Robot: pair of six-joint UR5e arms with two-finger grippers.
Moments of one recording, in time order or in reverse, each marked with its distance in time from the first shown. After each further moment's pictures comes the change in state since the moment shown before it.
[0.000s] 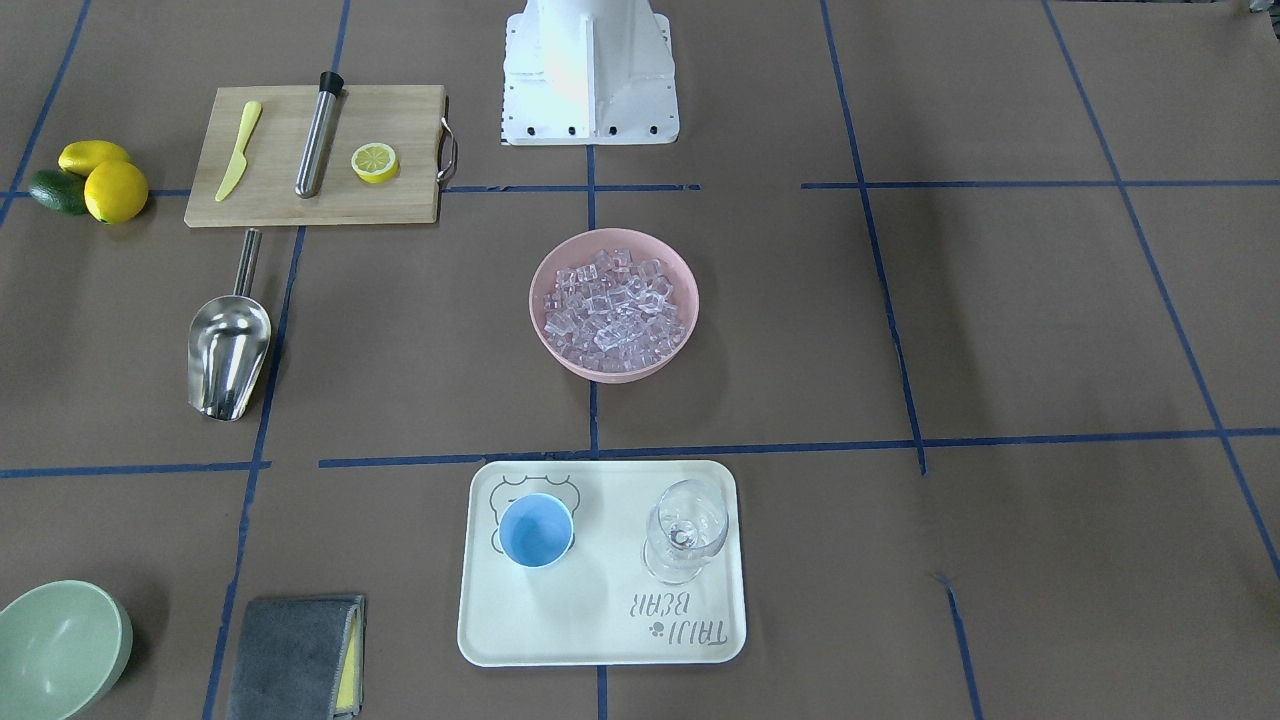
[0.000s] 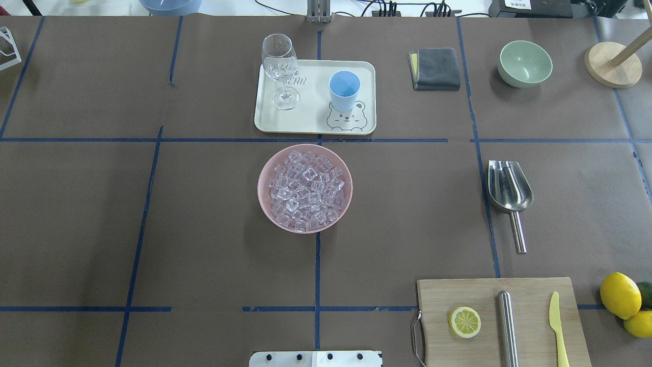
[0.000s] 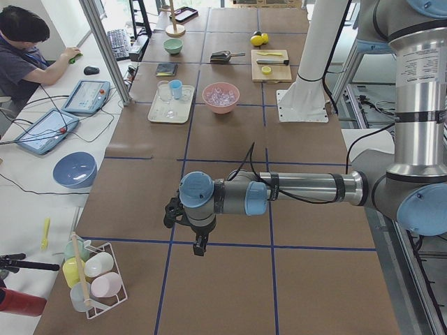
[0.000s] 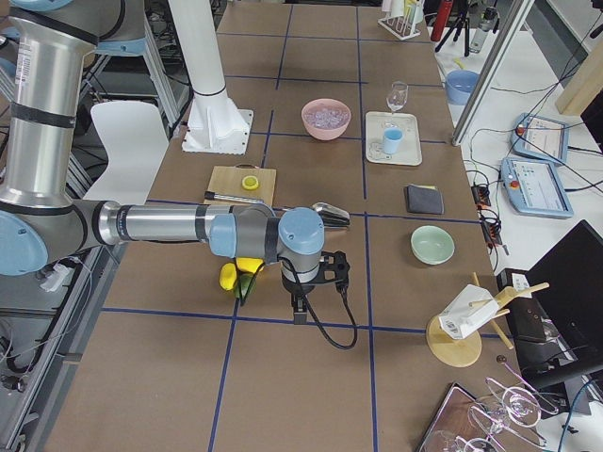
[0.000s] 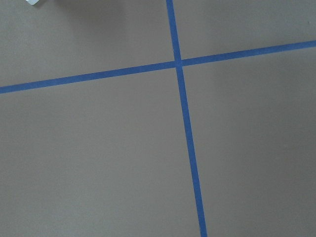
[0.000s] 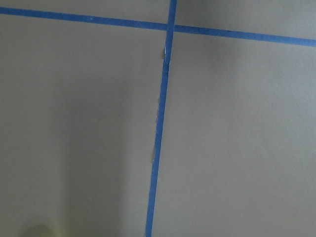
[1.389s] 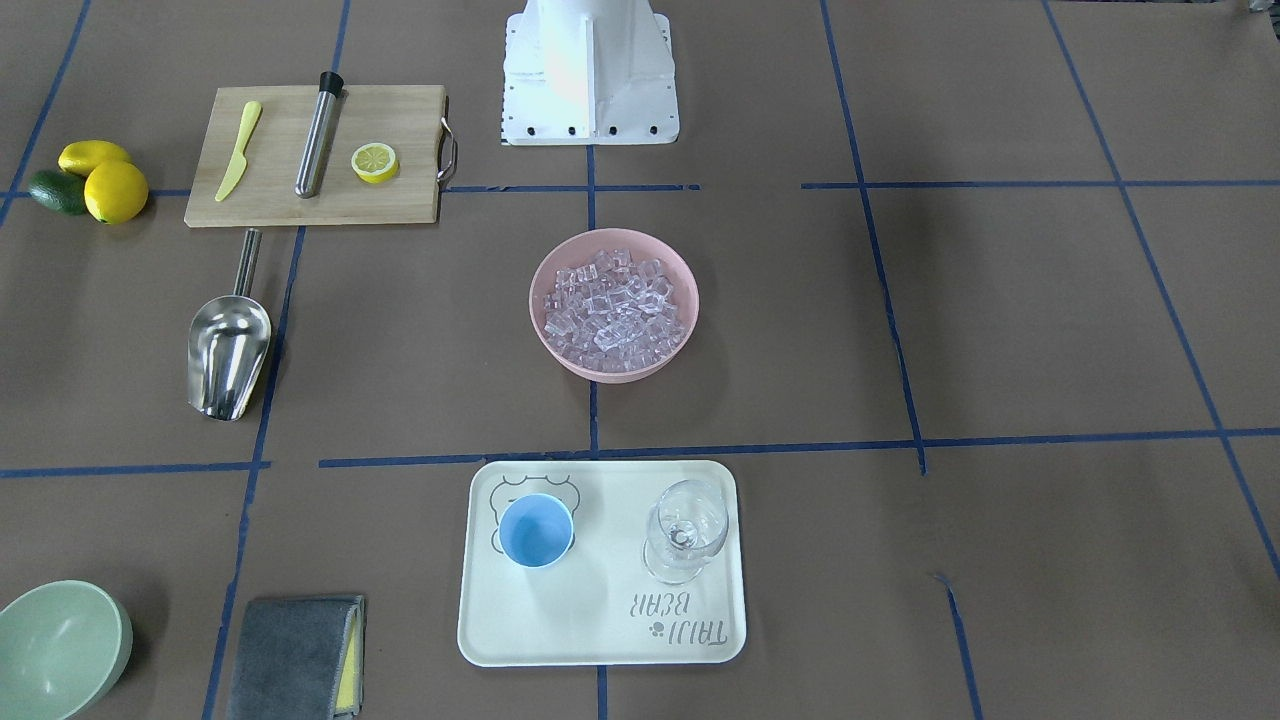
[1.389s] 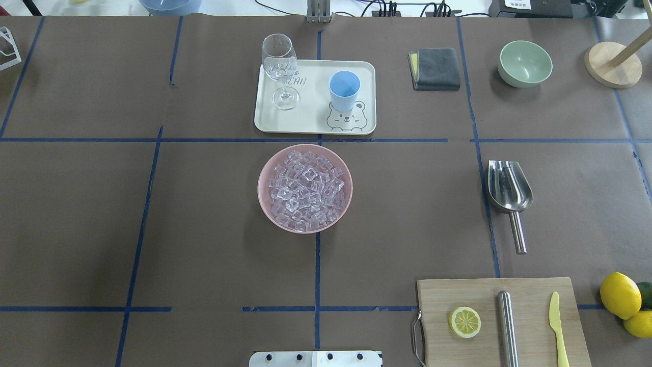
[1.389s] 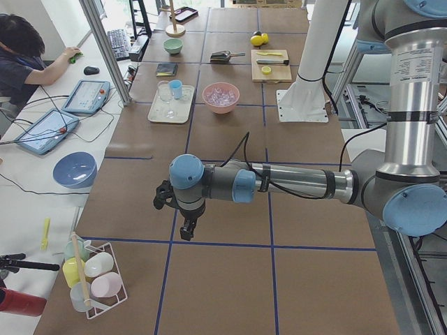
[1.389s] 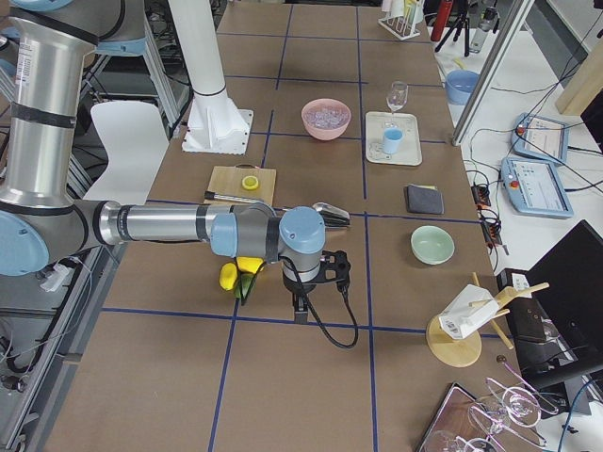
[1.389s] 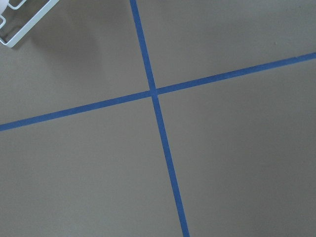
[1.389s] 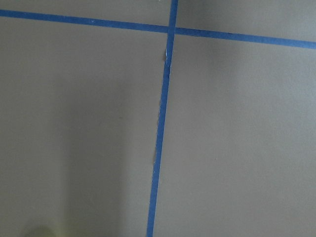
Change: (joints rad) left arm 0.028 -0.067 -0.019 -0.012 -0.003 0.000; right arm -0.001 0.010 0.003 0.000 0.001 0.005
